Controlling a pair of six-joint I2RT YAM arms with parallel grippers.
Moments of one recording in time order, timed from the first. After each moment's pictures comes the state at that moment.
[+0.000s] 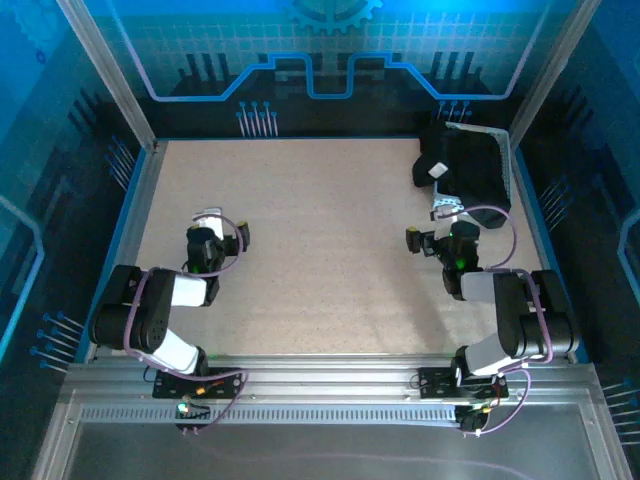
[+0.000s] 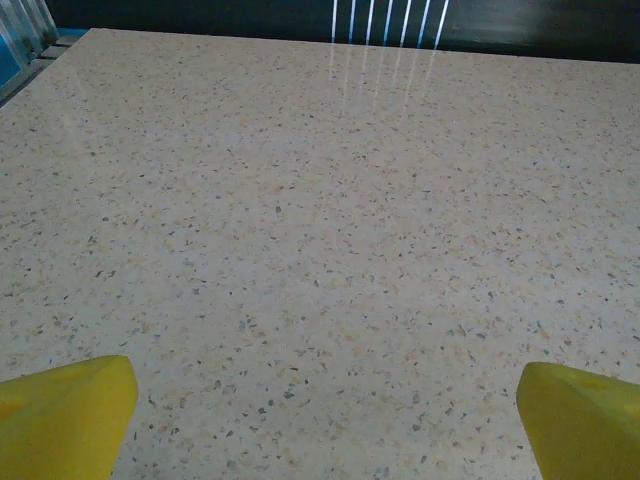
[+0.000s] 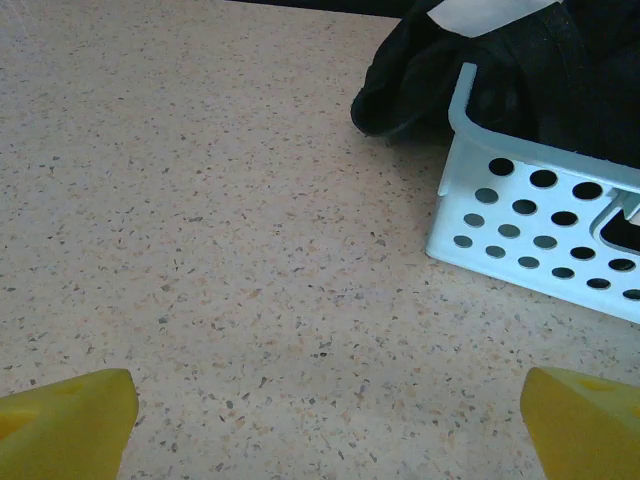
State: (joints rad) left arm -0.04 1.54 0.35 0.82 -0.13 -0.11; right arm 0.04 1.50 0.41 0.64 -0.07 -0.09
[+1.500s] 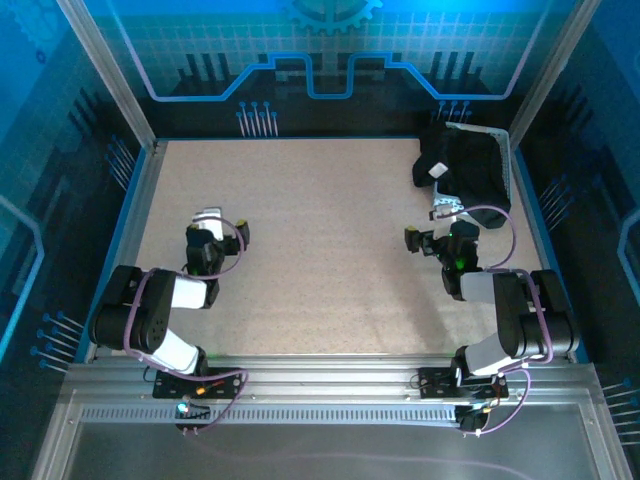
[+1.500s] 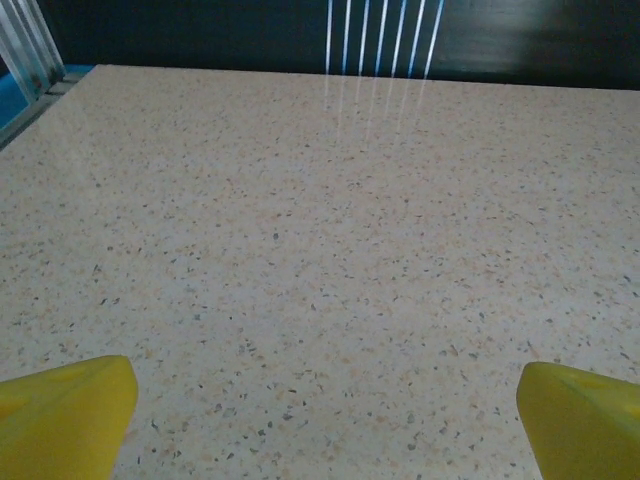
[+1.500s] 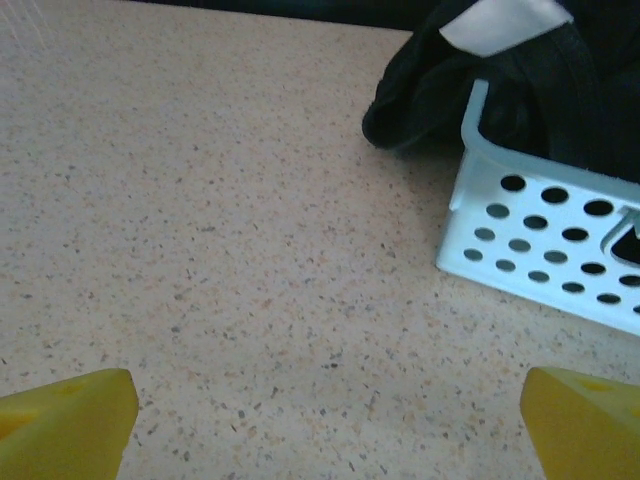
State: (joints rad) left arm -0.05 1.54 0.32 0.92 -0.13 -0.09; right arm 0.04 1.50 0.40 0.68 -0.09 -0.09
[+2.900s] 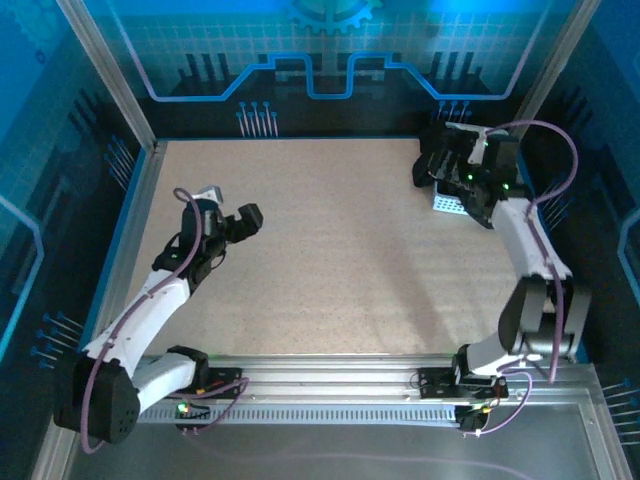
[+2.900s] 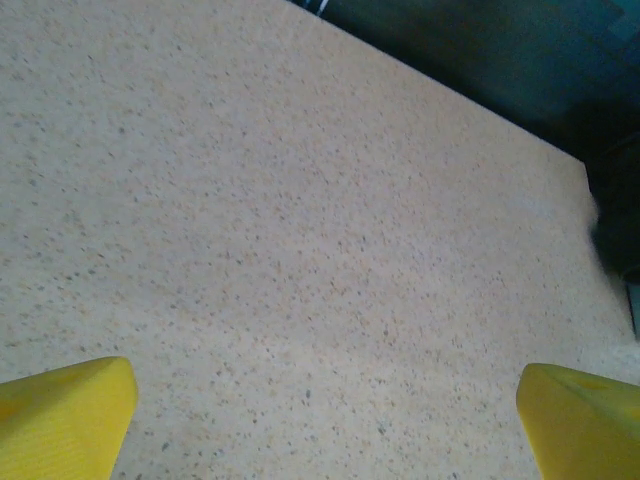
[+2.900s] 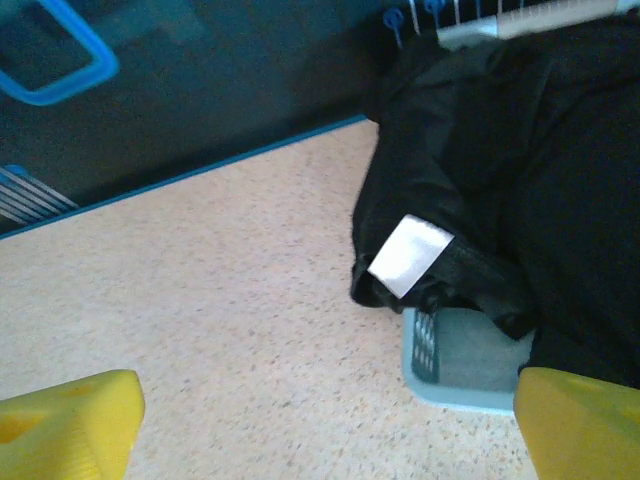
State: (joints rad) left arm -0.20 1.08 0.73 -0.22 -0.02 -0.60; right arm -0.09 1.55 1.28 -0.35 -0.20 0.29
